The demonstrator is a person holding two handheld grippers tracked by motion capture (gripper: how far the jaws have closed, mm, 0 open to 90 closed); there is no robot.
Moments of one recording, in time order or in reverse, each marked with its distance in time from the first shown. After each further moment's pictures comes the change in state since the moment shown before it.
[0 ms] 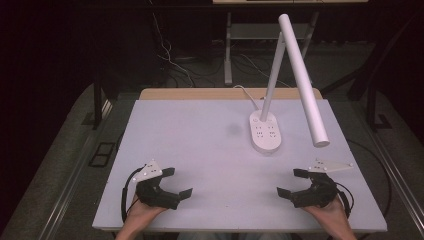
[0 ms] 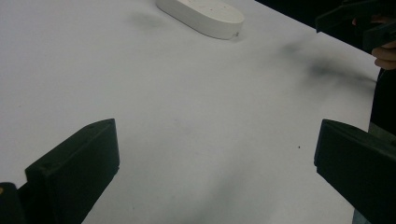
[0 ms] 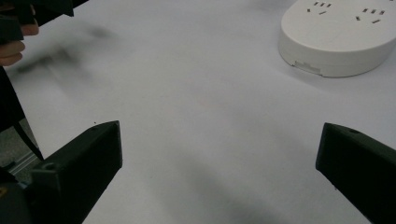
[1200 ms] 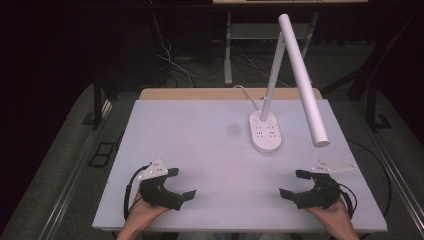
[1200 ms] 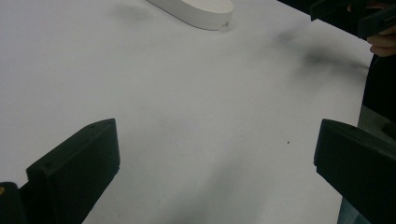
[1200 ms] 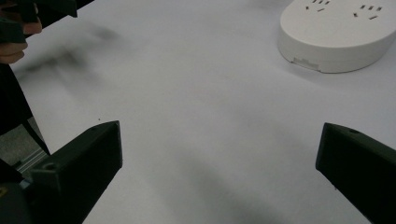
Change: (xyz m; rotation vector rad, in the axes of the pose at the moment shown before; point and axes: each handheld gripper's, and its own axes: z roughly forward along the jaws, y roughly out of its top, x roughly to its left) left arm -0.008 0.011 0.005 0.060 -0.025 0.025; right arm -0.003 -0.003 -0.006 0.006 0.007 0.006
